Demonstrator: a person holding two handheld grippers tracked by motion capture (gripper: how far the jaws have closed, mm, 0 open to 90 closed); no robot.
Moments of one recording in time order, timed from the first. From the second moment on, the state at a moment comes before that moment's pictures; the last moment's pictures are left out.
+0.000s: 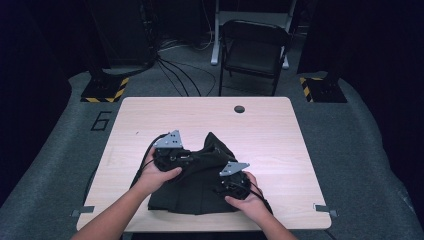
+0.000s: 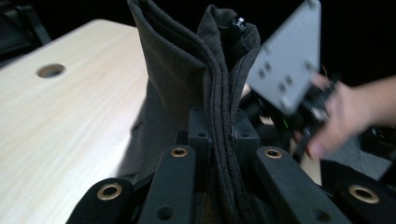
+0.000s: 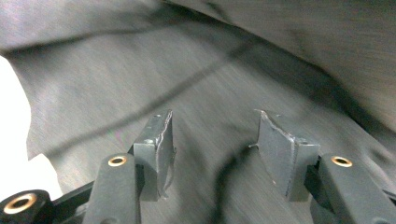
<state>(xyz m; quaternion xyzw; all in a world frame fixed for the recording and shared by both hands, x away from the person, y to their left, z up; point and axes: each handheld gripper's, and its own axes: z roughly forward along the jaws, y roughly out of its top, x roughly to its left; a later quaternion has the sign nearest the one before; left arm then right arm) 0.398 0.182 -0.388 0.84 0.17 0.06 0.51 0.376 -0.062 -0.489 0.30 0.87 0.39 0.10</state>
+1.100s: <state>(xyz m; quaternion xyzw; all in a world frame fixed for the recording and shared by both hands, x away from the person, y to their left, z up) 0.355 0.165 -0.486 0.88 0.15 -0.05 0.44 0.377 -0.118 -0.452 0.36 0.80 0.46 0.11</state>
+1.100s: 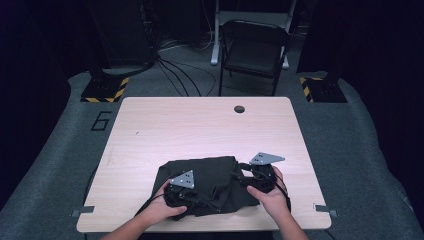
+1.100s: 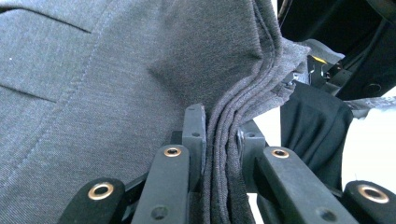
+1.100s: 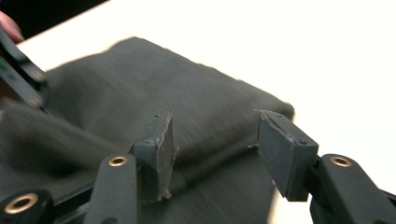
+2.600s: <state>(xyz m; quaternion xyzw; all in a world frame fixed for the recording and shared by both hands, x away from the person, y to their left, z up) 0.393 0.250 -0.500 0.85 0.32 0.07 0.41 0.338 -0.092 -0.505 0.25 0.89 0.36 0.05</state>
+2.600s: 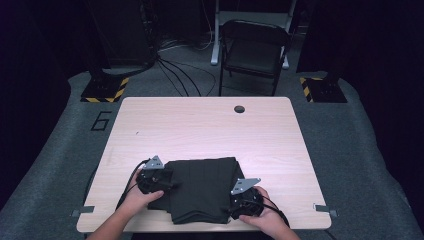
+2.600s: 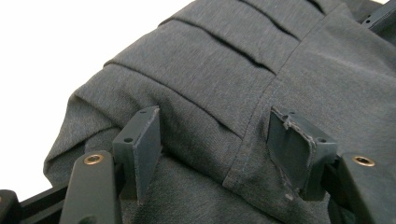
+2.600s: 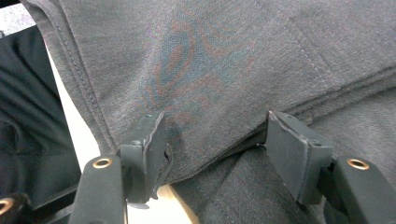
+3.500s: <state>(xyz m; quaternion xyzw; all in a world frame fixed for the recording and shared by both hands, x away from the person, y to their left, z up) 0.397 0.251 -0.496 0.84 0.34 0.08 0.42 0.338 -0.099 -0.484 0.28 0.86 0.42 0.06</state>
